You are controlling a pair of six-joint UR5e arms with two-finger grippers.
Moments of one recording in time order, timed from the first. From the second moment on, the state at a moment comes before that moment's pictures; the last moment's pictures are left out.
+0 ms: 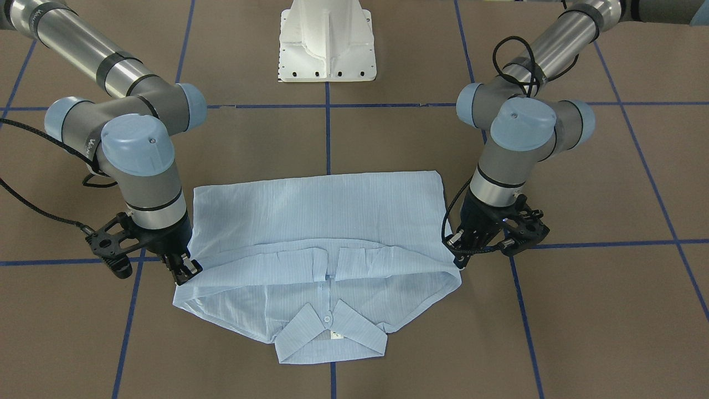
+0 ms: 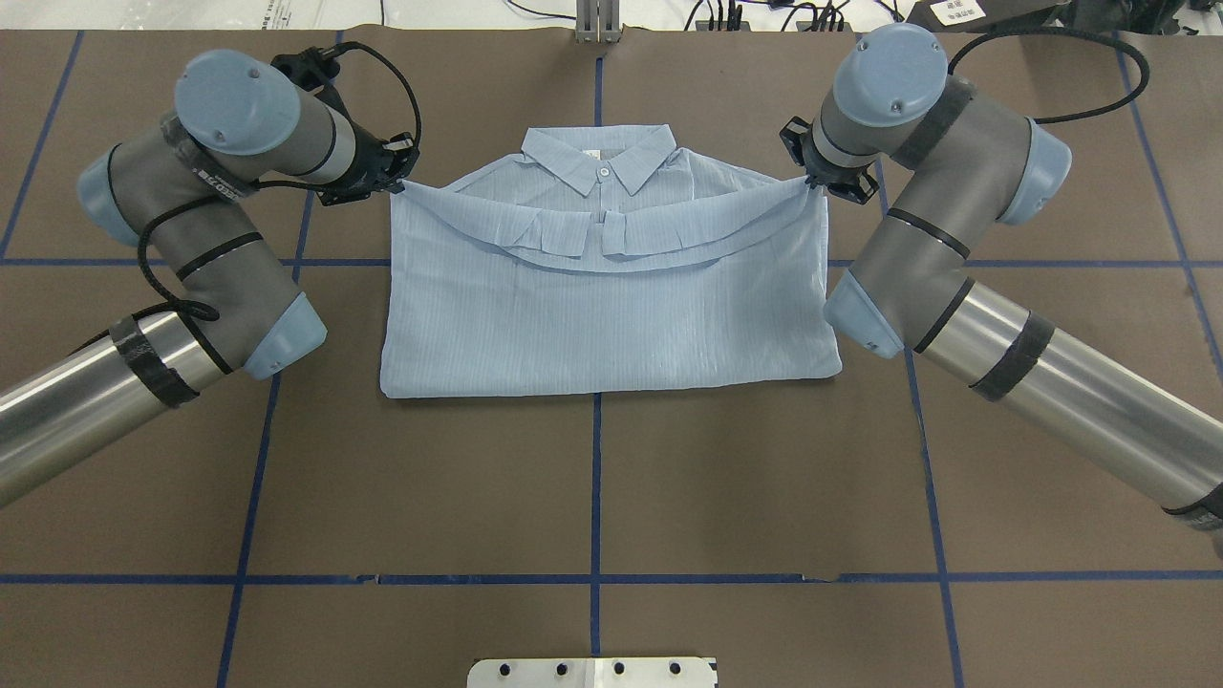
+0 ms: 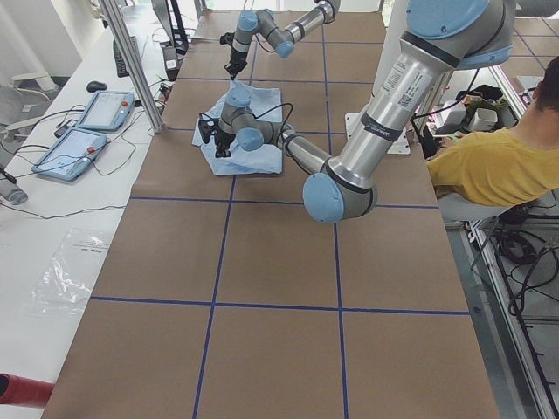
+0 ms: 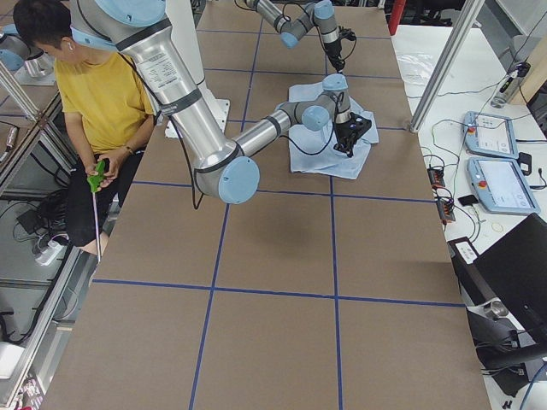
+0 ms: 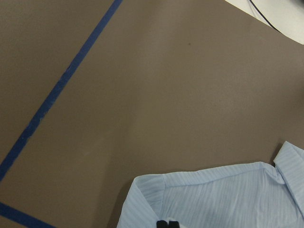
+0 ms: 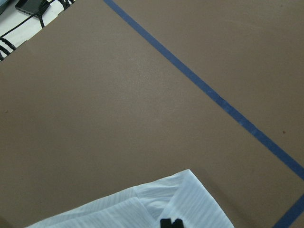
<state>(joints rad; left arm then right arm) -0.81 -2.18 -1.38 -2.09 -1.82 -1.51 0.82 -0.93 1.42 -1.36 1.76 1.72</state>
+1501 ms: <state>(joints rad) -0.81 -2.21 -1.24 -2.21 -1.82 -1.51 0.80 -0.92 1.28 -1.25 1.77 1.72</state>
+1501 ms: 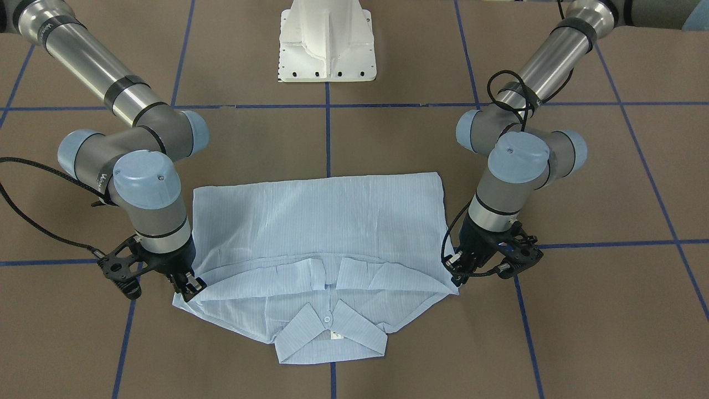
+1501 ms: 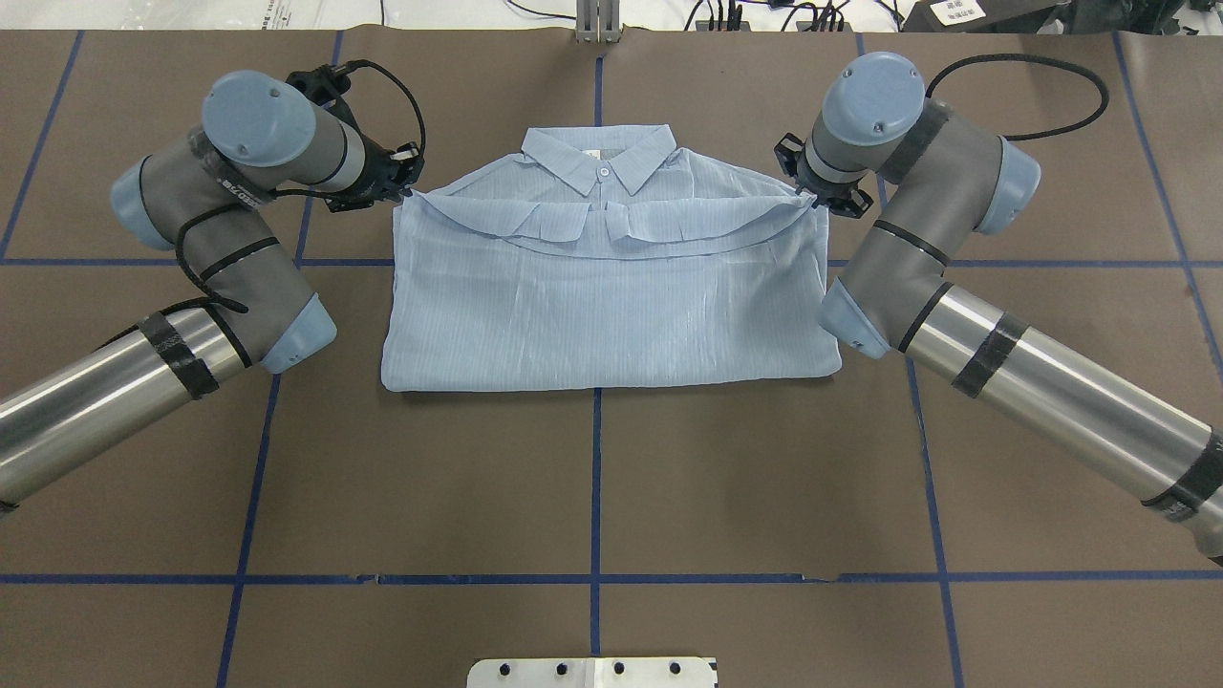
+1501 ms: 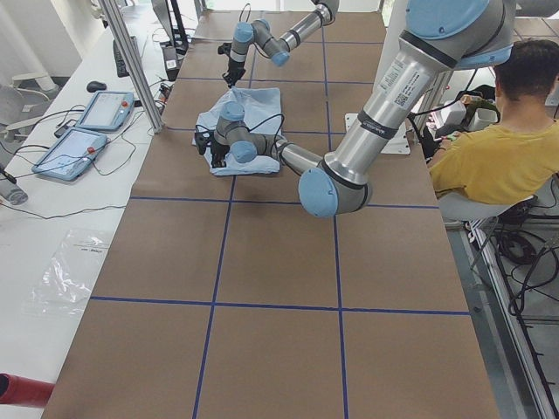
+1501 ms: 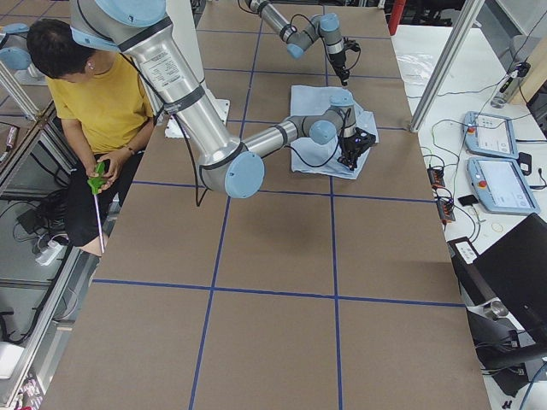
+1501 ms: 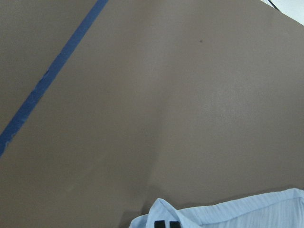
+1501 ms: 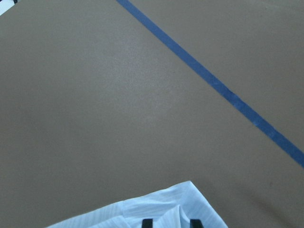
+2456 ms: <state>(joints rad) -0.81 -2.17 -1.32 -2.24 -1.82 -1.51 0.67 -1.33 1.80 -1.22 1.83 1.88</state>
